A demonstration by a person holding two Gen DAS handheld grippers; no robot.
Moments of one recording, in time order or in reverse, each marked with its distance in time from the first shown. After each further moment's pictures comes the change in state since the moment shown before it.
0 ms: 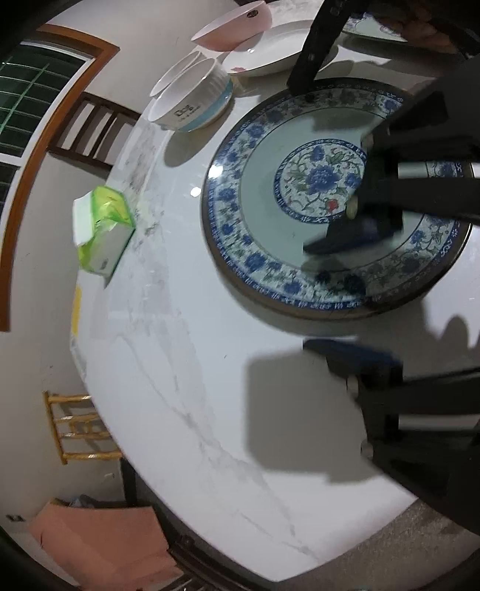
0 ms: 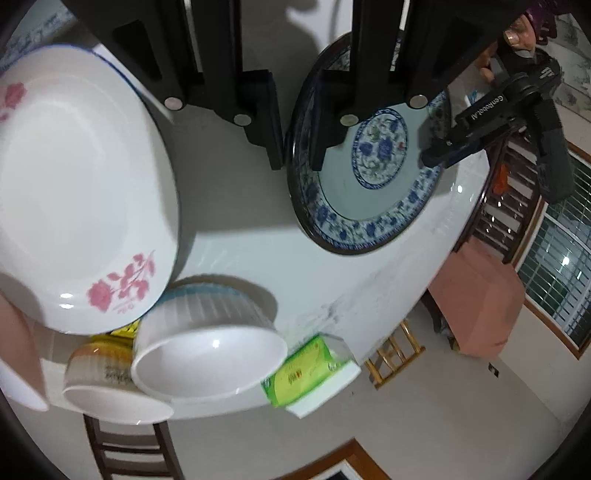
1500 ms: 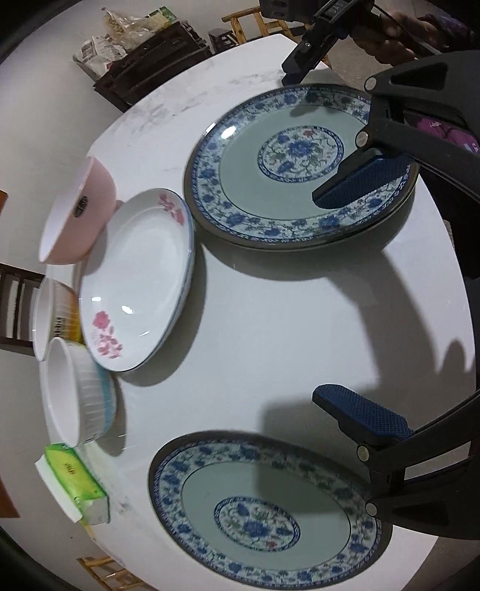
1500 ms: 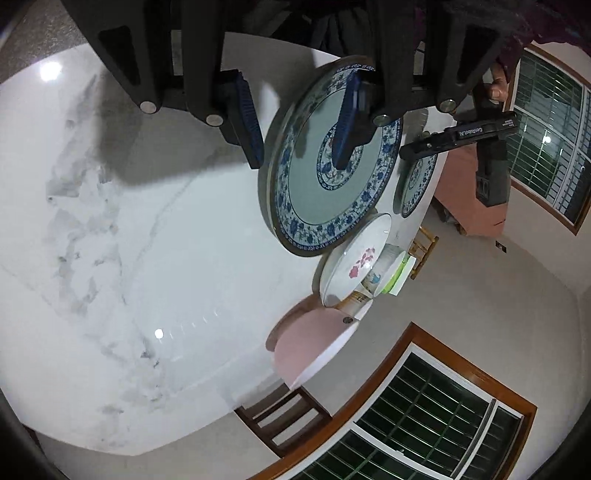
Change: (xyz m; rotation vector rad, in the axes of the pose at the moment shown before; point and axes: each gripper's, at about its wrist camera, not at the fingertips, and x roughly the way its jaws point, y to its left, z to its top) left arm -0.027 -0.210 -0.080 0.408 0.262 -0.352; right arm -0.225 -0.188 -0.163 0.355 -0.250 0.019
